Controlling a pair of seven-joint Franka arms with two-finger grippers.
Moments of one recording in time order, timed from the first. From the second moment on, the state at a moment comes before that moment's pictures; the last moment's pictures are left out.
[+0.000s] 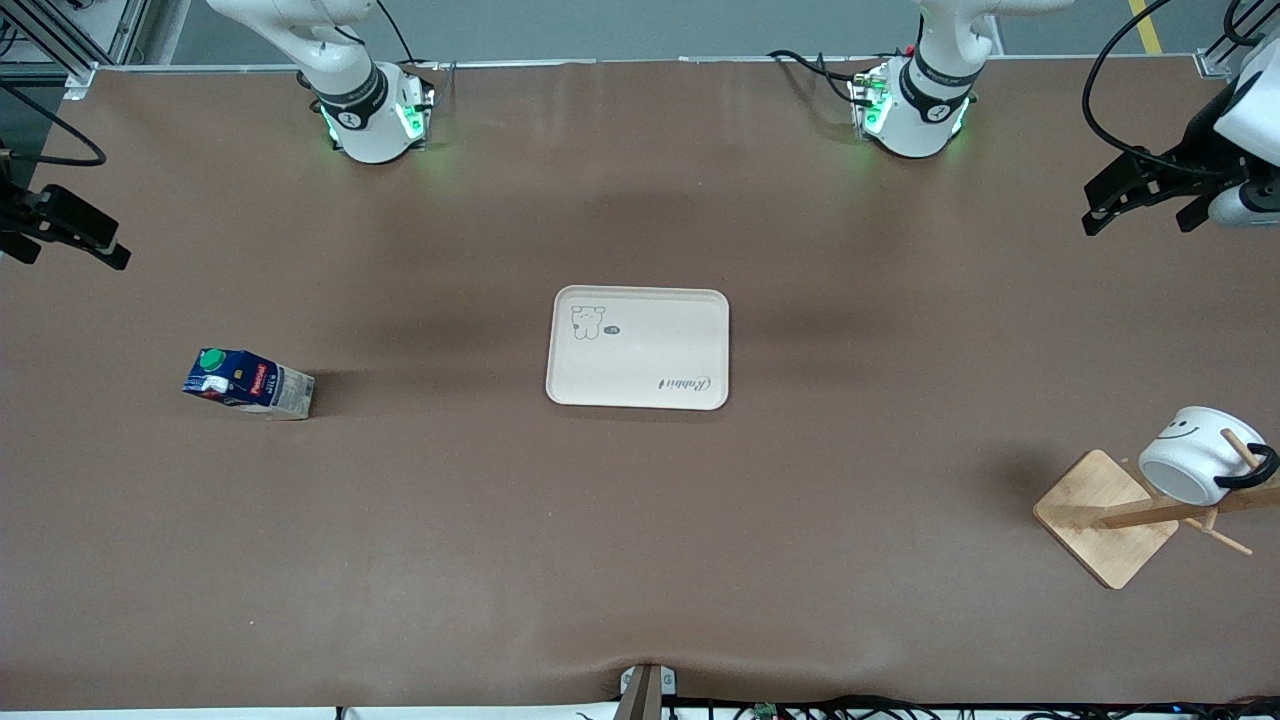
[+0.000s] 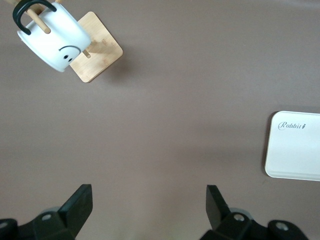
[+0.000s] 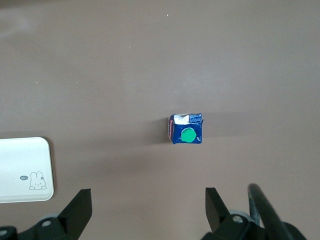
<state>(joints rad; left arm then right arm) -0.06 -0.13 -0.02 -1.65 0.01 1.57 -0.10 -0.07 -0.03 0.02 -1.52 0.02 1.54 0.05</state>
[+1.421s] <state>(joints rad) 0.24 0.00 0.00 -1.91 -0.03 2.20 0.19 -0.07 -0.01 0.02 -1.53 0.02 1.54 0.05</state>
